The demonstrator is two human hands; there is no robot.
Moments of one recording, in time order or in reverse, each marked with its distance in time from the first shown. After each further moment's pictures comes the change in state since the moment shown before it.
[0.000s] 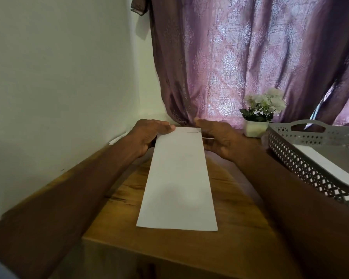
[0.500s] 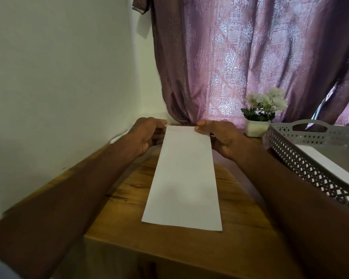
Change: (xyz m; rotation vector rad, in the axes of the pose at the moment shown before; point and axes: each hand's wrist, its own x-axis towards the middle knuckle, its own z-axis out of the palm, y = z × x) left_hand -0.001 0.004 -0.002 0.018 0.033 -0.021; right_hand -0.002 -0.003 0.000 0.006 0.050 -0.033
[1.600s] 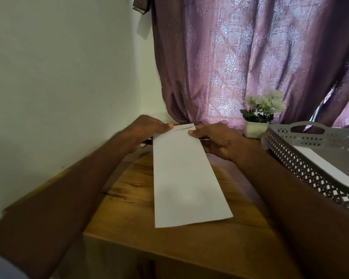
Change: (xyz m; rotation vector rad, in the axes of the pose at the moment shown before) left_hand 0.007 0.006 -0.013 0.478 -0.097 0.136; right_hand 0.001 0.002 0.004 -0.134 -0.153 0.094
